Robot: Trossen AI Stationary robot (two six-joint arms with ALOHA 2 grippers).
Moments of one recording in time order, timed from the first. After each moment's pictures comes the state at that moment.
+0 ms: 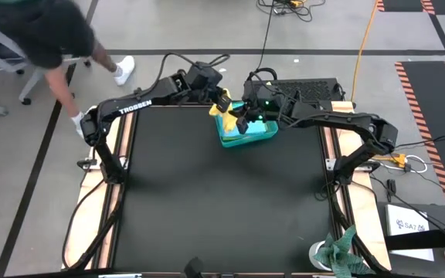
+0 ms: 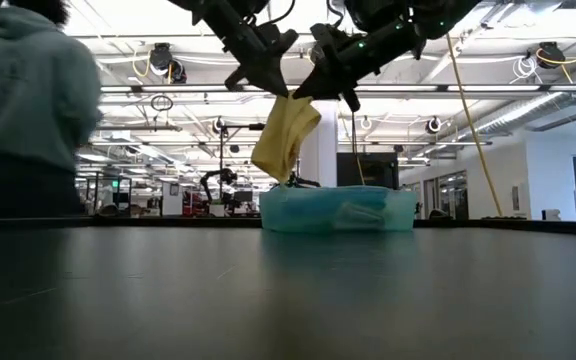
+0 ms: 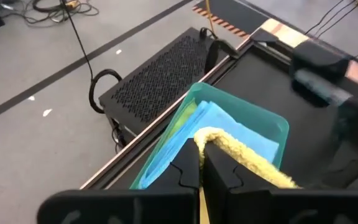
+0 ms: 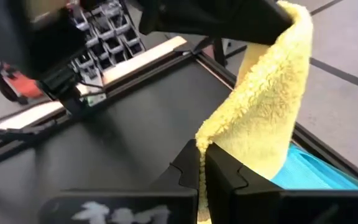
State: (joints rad) left arm 0.49 1.75 1.67 -0.54 -0.11 -0.20; right arm -0.43 1.54 1.13 0.00 -0.13 0.26
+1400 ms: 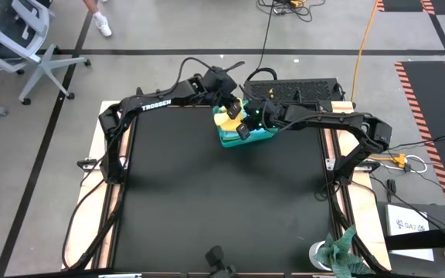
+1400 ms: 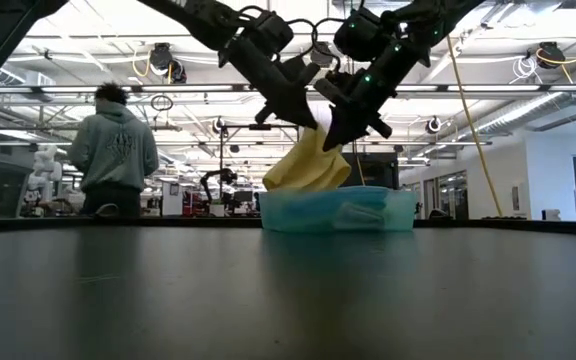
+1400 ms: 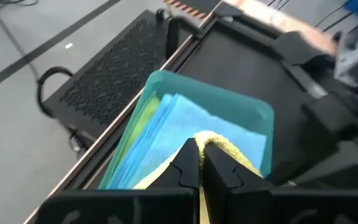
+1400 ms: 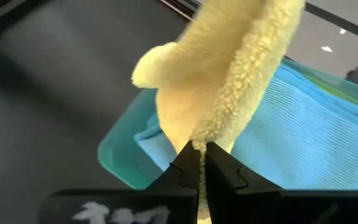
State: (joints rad) left arm 0.52 1.94 1.71 -0.40 0.09 -0.11; right arm -0.40 1.60 1.12 -0.33 0.09 0.36
